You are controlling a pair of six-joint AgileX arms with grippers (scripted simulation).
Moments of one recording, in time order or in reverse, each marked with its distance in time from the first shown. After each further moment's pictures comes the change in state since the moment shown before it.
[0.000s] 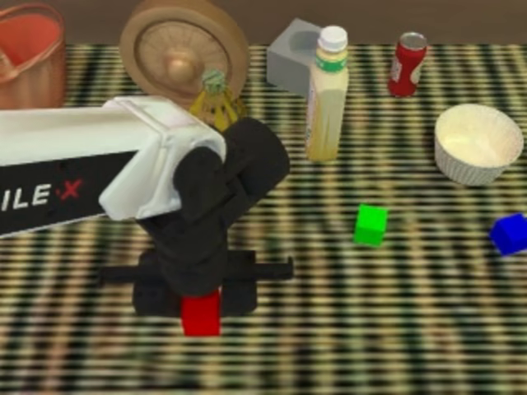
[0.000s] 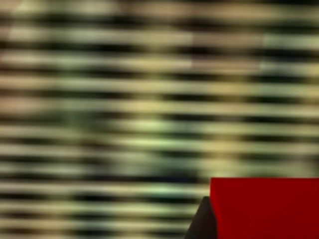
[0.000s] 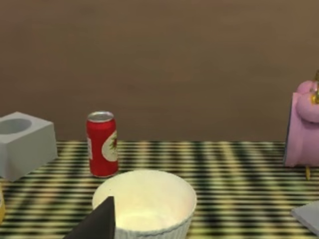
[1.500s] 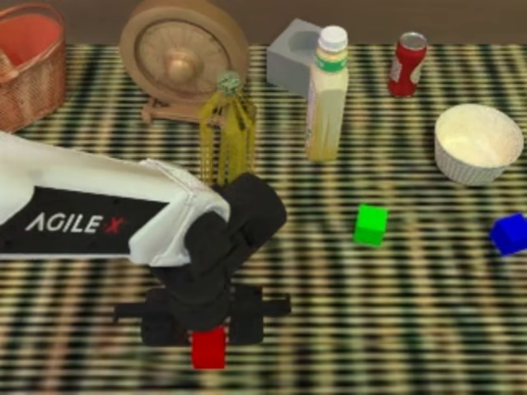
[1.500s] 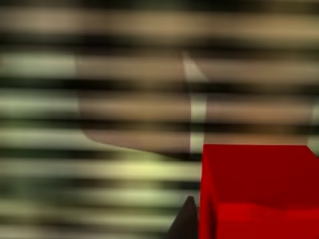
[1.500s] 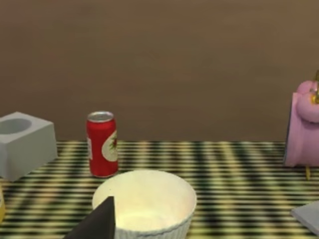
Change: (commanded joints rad) left arm 0.003 0.127 -0.154 0.281 0.001 0.005; right arm 0.000 0.000 0.000 0.000 0.000 0.000
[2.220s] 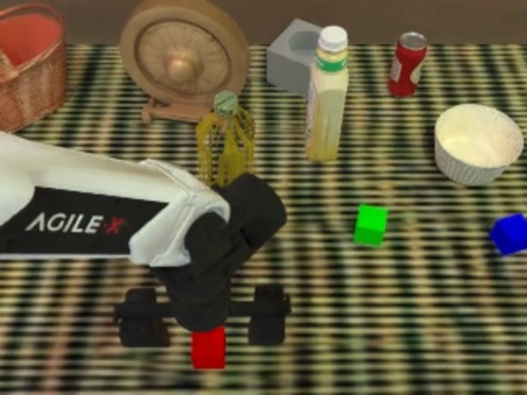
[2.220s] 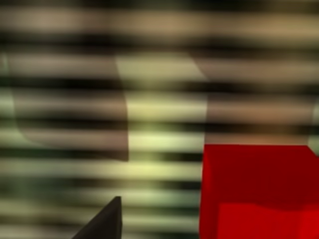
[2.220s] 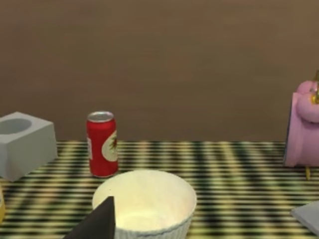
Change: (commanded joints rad) left arm 0.000 -0.001 0.000 0.000 0.000 0.000; right arm 0.000 0.000 0.000 0.000 0.000 0.000
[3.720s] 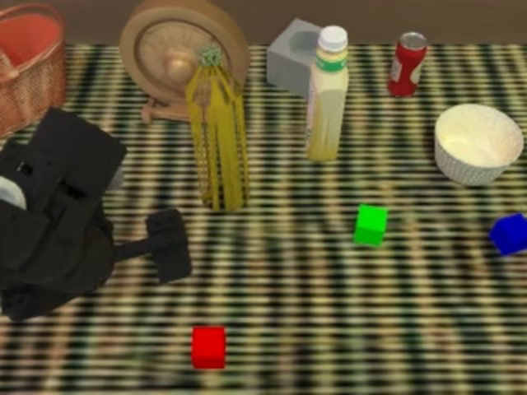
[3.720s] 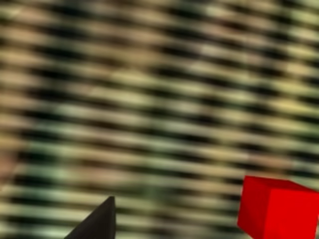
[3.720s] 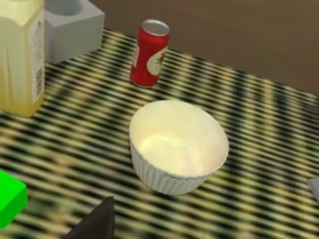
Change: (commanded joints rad) left arm 0.236 -0.581 -0.192 -0.036 -0.015 0.064; right arm 0.130 0.560 0.496 -0.307 0.000 -0.234
